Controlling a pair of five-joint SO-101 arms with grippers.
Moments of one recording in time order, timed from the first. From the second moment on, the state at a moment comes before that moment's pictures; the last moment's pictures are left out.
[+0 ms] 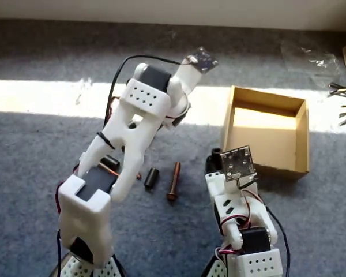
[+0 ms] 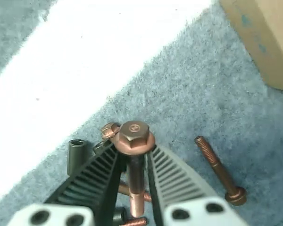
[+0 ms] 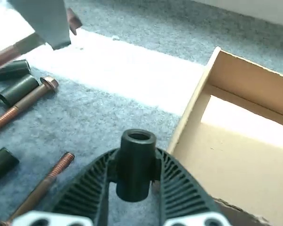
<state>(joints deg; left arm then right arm) 20.9 21.5 -26.8 88.3 -12.8 -13.5 -104.2 95.7 42.7 11.6</state>
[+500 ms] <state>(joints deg) 20.9 -3.3 -19.5 92.7 -15.7 -27.9 -104.2 95.7 41.4 11.6</state>
